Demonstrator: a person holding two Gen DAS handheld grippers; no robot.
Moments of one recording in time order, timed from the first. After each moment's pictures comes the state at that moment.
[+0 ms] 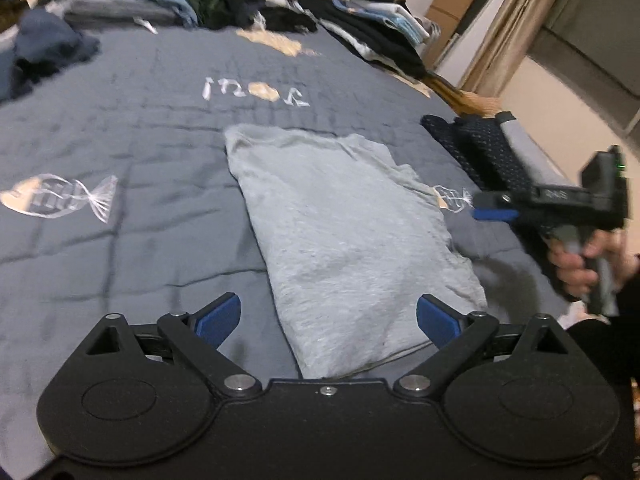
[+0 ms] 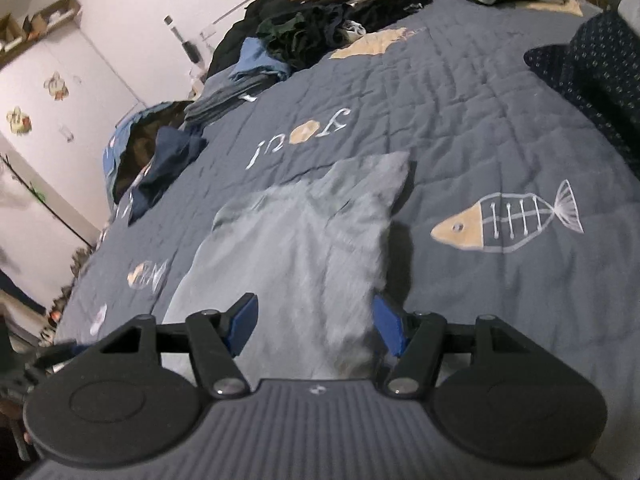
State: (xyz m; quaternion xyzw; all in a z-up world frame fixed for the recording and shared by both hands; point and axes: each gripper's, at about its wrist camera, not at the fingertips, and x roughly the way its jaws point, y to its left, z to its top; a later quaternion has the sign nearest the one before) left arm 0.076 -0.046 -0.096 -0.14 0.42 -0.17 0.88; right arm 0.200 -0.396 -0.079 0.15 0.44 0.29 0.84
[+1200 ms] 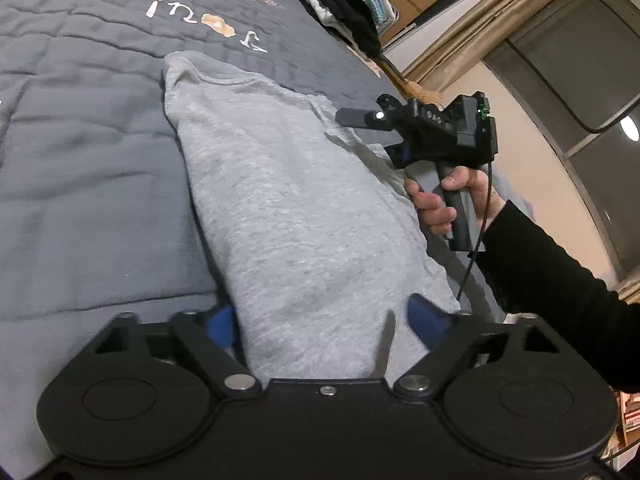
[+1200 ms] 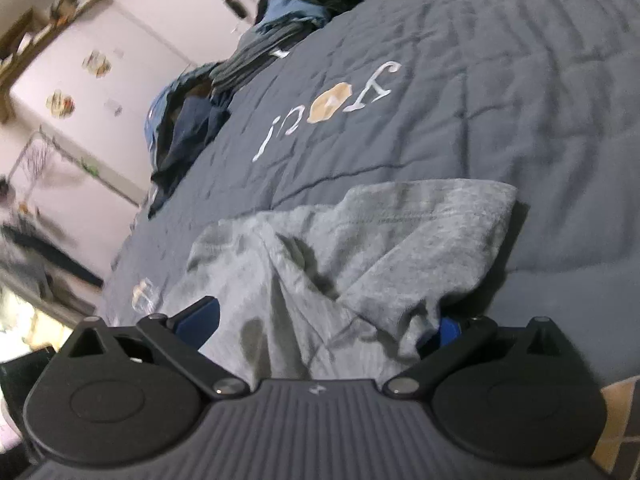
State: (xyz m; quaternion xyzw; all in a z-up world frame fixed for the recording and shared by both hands) left arm 0.141 -0.044 -0.170 -0.25 0.44 -0.28 0.82; right arm 0.344 -0.334 -0.160 0.19 0.49 0.40 0.75
